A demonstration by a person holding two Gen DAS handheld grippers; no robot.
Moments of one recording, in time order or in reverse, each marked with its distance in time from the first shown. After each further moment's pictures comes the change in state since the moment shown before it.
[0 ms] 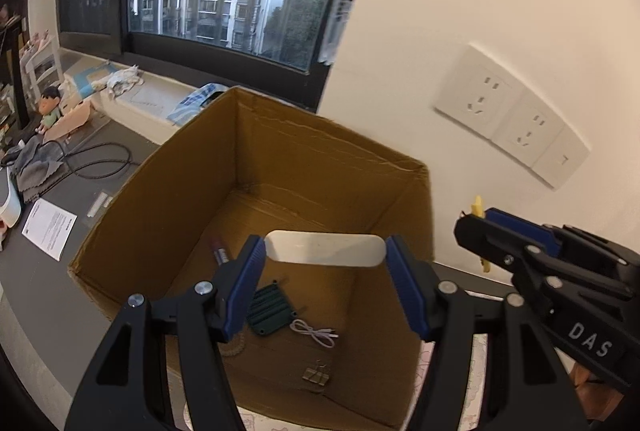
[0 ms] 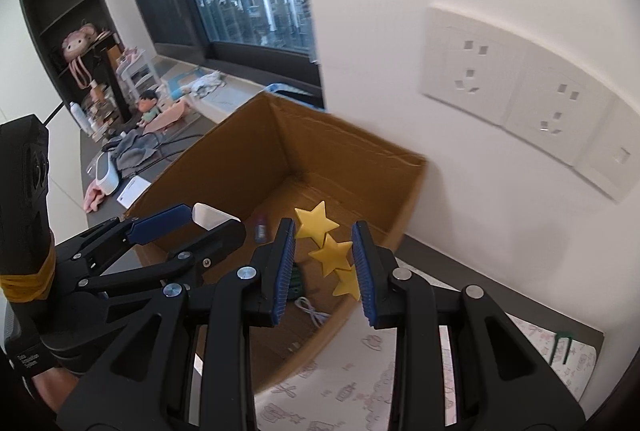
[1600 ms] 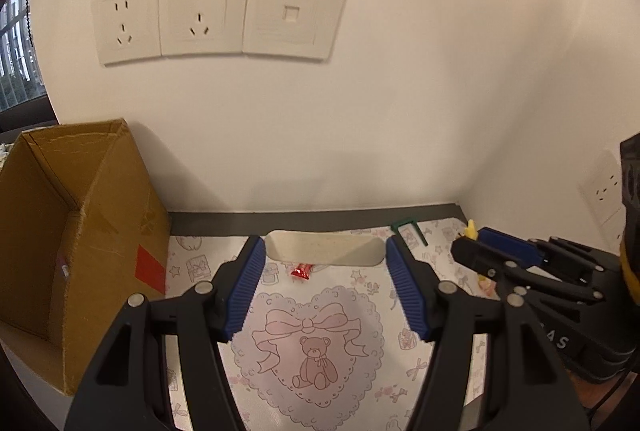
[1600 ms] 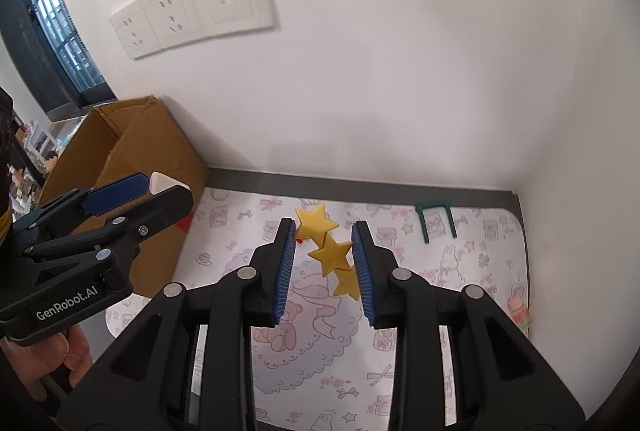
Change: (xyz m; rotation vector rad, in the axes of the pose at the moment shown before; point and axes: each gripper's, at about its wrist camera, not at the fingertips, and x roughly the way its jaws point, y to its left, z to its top) left arm 0.016 -0.265 -0.089 0.383 0.096 -0.258; right arm -0.127 -0.219 -0.166 0.372 0.020 -0.293
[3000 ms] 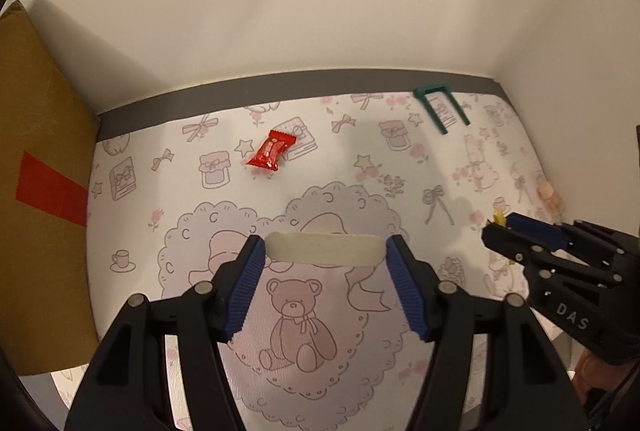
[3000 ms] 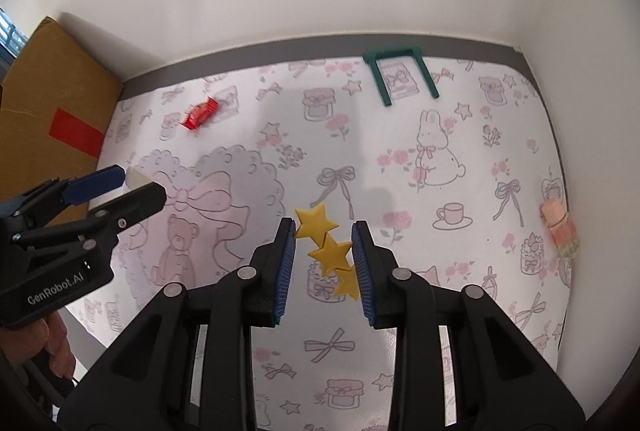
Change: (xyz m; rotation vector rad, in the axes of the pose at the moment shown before) left arm 0.151 -0.027 -0.101 0.065 0.325 0.044; right arm 0.115 -0.096 -0.114 0.186 0.275 -0.040
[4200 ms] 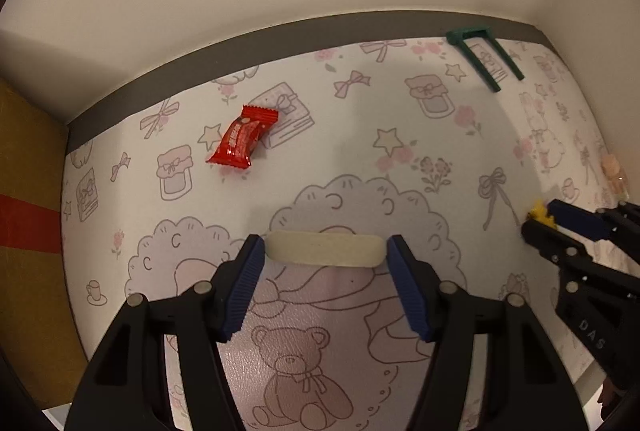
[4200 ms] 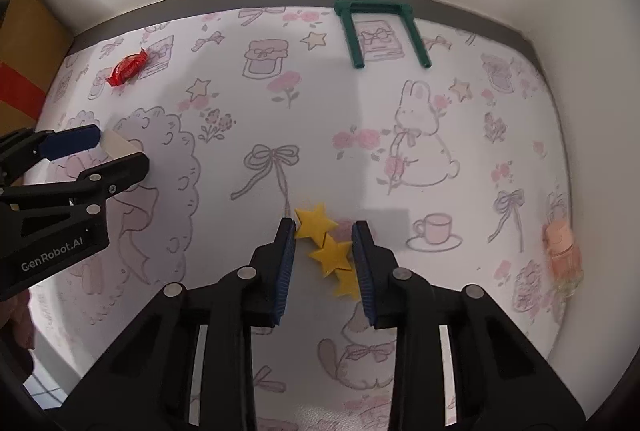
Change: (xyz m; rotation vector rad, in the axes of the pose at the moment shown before) left arm 0.090 -0.014 0.001 0.069 0.111 0.113; right arm 0.064 -0.031 -0.018 -0.026 0.087 -0.118
